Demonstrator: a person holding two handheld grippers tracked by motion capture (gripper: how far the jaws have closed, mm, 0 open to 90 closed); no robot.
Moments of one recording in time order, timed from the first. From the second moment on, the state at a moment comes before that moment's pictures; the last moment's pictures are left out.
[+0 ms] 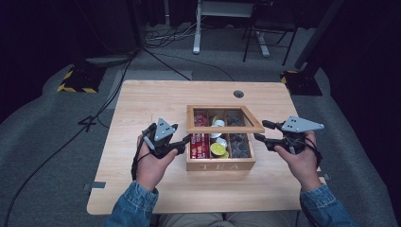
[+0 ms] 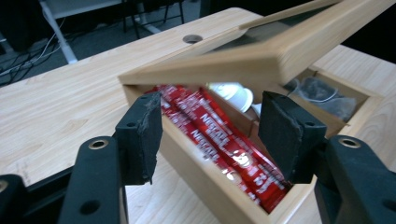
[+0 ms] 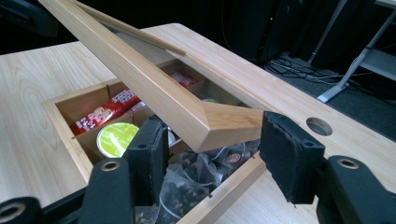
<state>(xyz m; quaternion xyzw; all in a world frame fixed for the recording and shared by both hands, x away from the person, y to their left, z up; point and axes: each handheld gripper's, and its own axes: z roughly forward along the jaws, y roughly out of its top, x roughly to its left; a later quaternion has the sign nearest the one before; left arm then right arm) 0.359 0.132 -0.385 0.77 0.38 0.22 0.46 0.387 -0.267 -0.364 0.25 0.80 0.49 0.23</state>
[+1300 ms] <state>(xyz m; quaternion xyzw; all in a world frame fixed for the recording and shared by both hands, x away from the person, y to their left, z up) 0.332 0.198 -0.430 0.76 0.44 0.23 0.41 0.458 -0.254 -0.311 0.24 0.77 0.53 0.24</state>
